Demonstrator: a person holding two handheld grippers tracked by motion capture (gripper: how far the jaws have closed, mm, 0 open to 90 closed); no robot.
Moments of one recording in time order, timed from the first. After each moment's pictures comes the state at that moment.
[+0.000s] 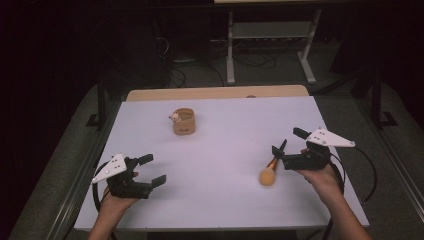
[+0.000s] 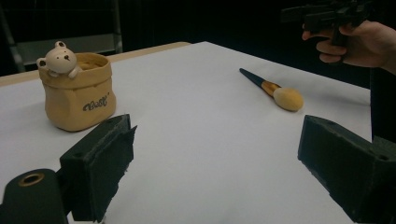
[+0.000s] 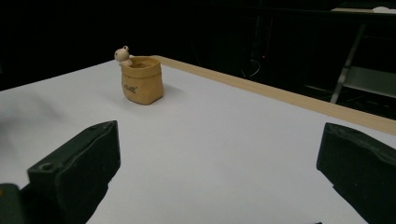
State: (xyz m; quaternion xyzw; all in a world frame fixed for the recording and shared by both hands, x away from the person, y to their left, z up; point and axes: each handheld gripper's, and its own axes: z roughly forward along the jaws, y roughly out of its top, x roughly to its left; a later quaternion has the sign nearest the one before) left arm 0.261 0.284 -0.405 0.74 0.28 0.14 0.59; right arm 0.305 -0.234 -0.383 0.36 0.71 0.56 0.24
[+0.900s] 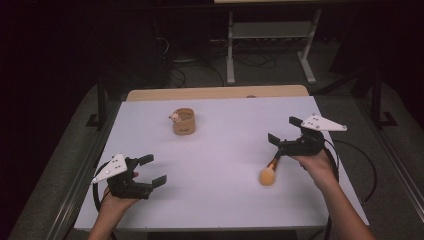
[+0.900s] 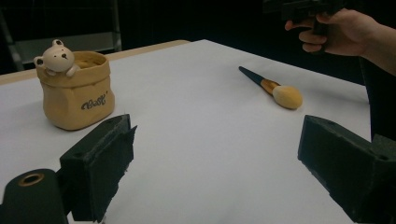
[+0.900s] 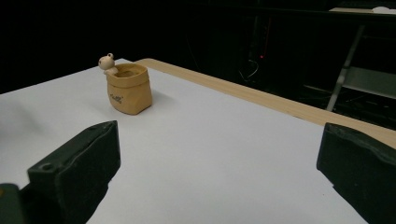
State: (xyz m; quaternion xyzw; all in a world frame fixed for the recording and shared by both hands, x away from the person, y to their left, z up) left arm 0.261 0.282 -0.405 0.74 0.28 0.14 0.59; right arm 0.340 -0.229 -0.376 0.36 0.72 0.55 0.23
